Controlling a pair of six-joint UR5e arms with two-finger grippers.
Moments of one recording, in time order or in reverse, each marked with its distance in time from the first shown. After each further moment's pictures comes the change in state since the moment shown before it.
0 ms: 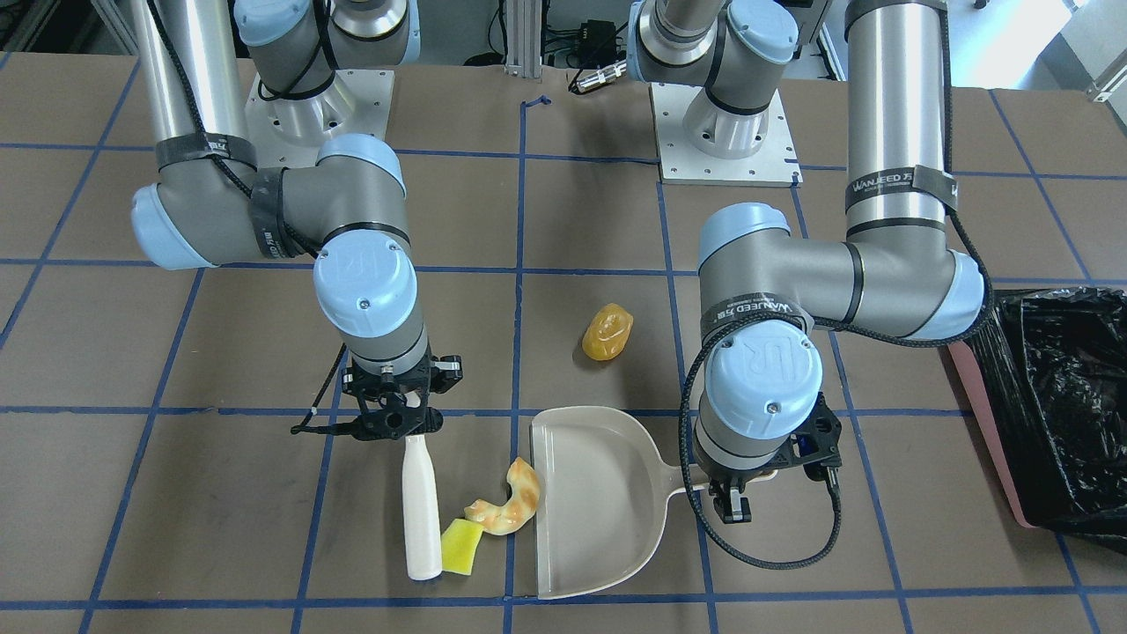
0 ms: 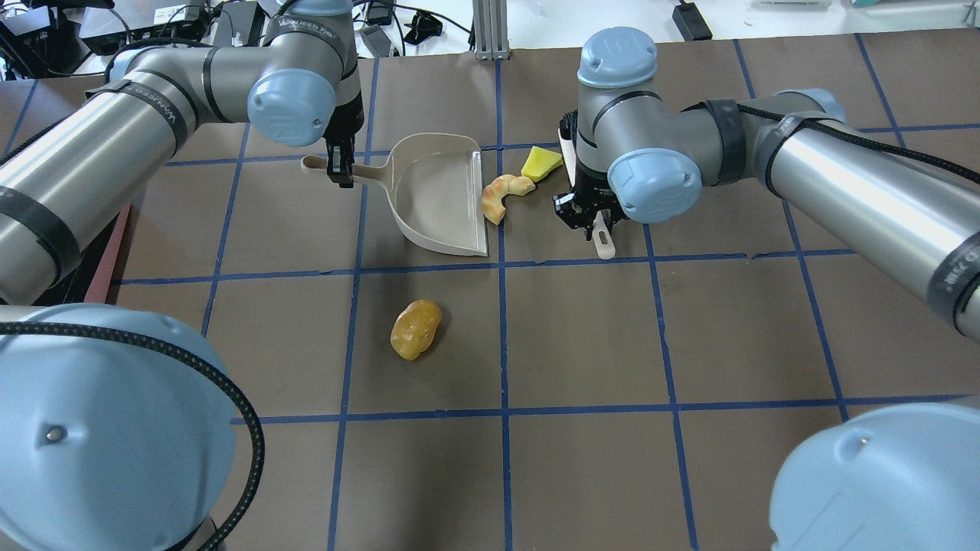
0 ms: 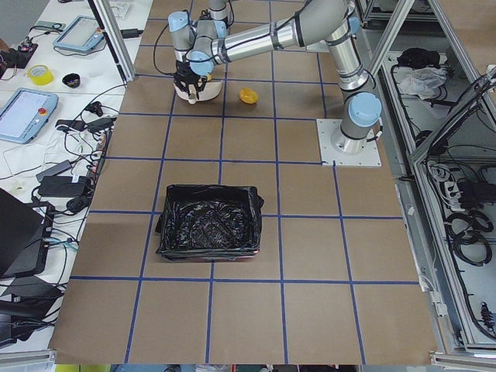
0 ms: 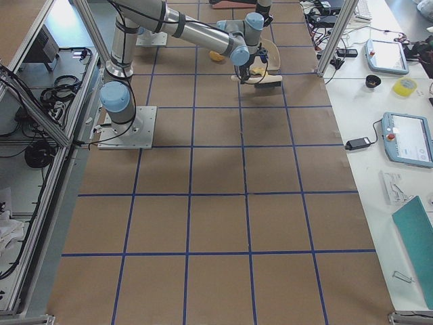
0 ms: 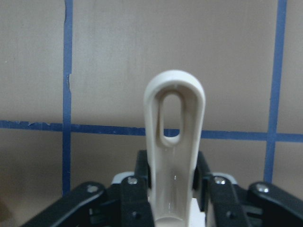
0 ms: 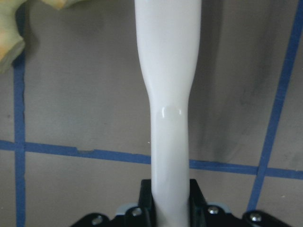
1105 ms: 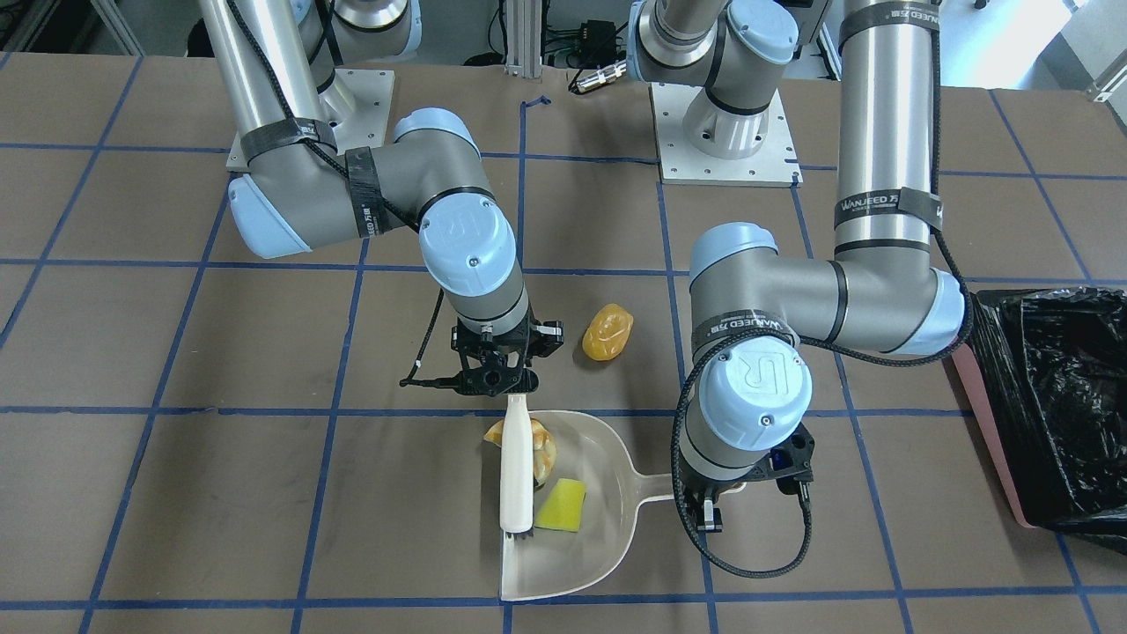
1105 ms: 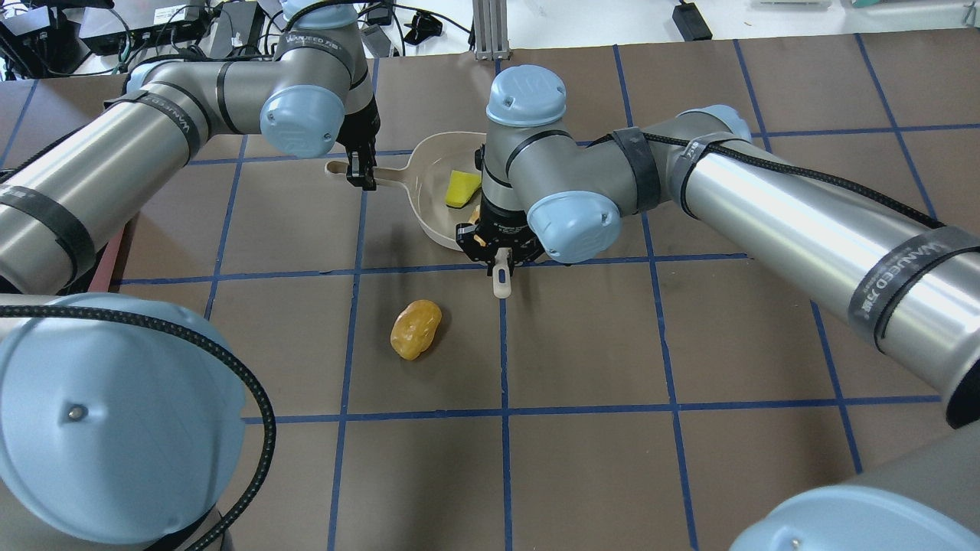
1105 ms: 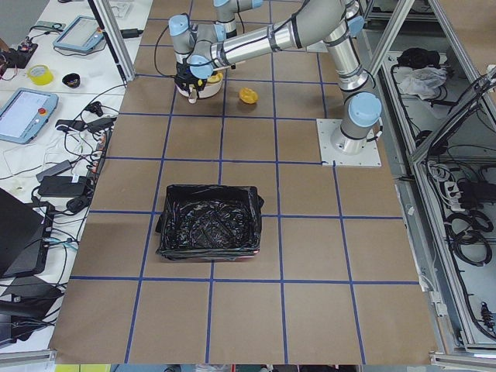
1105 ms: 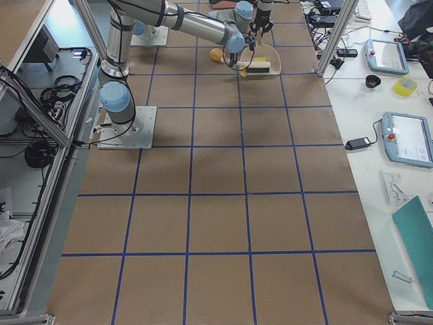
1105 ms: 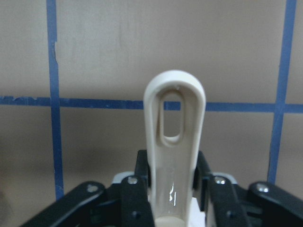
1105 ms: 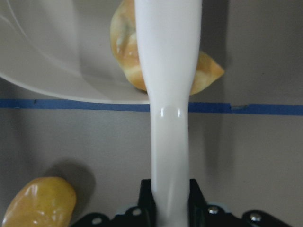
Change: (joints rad) left arm -0.002 -0.028 -0.025 0.076 -0.110 0.021; right arm 0.142 0.005 -0.008 -0.016 0.177 0.298
